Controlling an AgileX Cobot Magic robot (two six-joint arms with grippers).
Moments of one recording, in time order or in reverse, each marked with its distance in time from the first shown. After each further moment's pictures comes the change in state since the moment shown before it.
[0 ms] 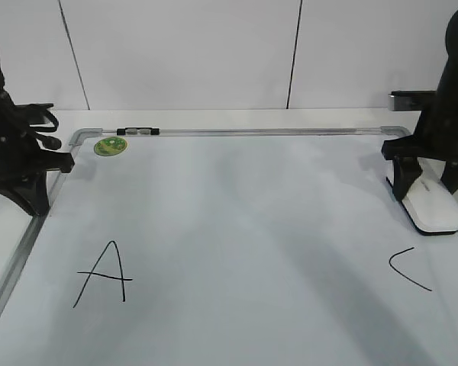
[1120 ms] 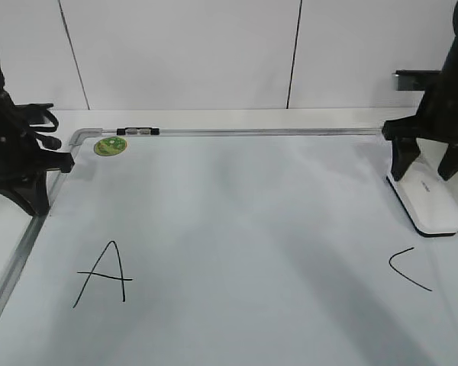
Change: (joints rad) left arm 0.000 0.000 0.000 0.000 0.000 0.000; right arm 0.000 -0.013 -0.047 0.012 -0.002 0.019
